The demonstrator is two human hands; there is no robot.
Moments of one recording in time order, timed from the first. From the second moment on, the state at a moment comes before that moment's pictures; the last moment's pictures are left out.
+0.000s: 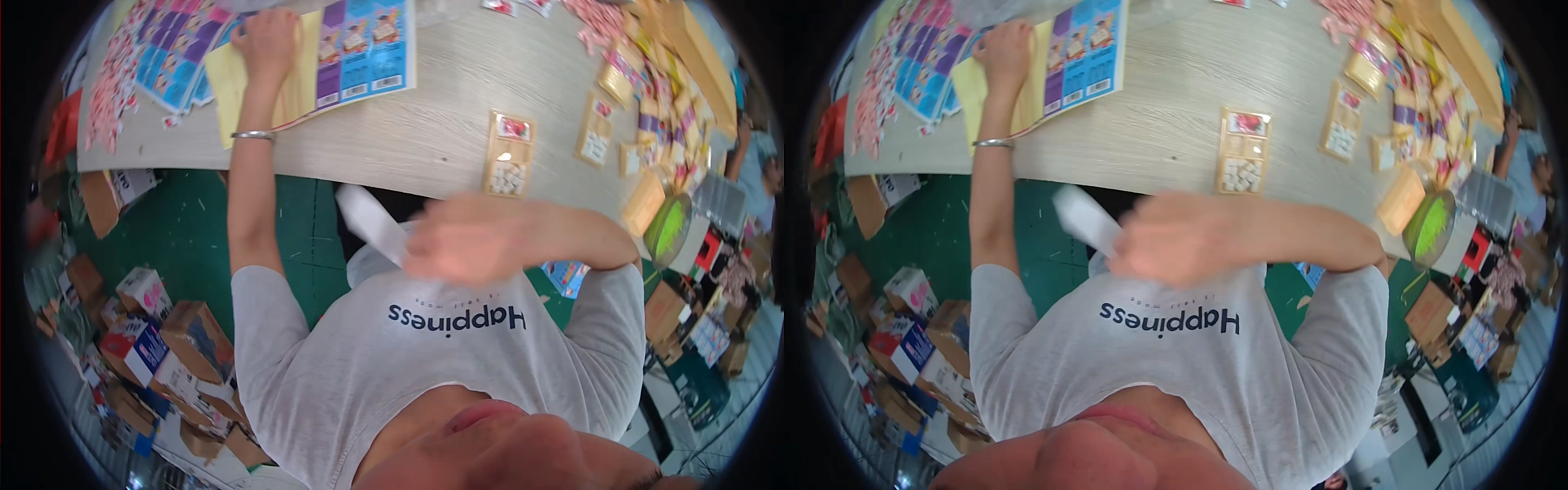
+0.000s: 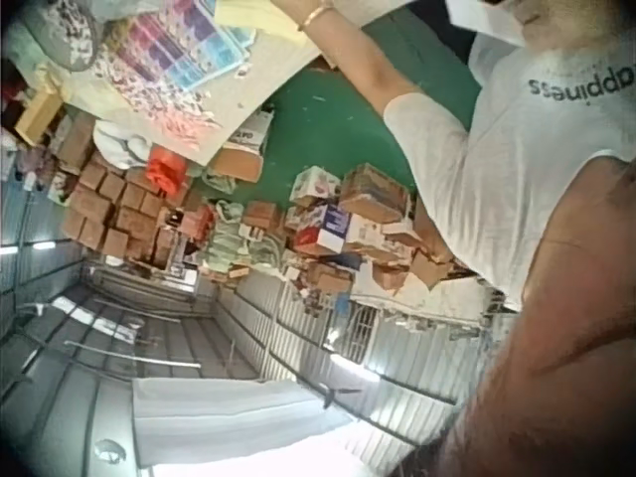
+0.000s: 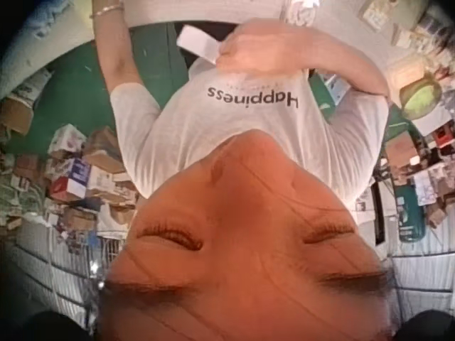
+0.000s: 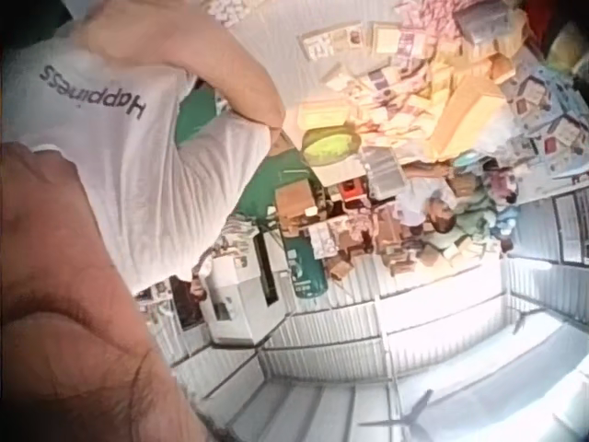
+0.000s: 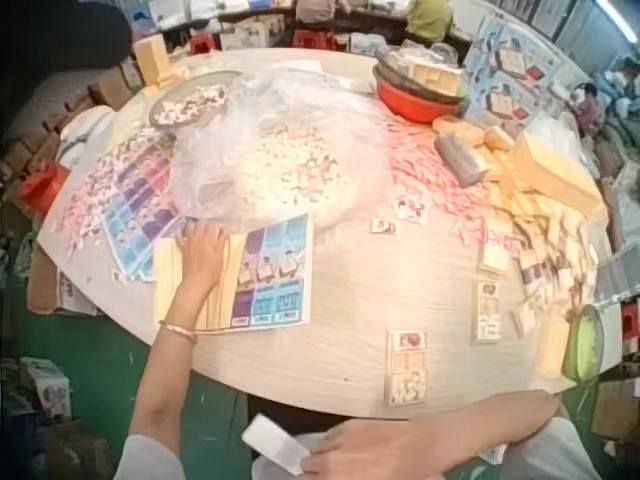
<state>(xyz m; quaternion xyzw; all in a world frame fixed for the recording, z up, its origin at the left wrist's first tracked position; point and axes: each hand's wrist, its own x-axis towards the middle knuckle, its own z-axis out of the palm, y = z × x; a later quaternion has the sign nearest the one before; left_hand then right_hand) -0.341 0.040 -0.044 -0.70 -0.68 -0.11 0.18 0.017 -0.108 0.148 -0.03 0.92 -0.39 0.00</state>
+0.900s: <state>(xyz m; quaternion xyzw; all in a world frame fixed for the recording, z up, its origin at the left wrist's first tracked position) -0.036 -0.100 0.020 -0.58 -0.63 -0.21 -0.46 0.198 -0.129 0.005 0.66 0.43 -0.47 -0.40</state>
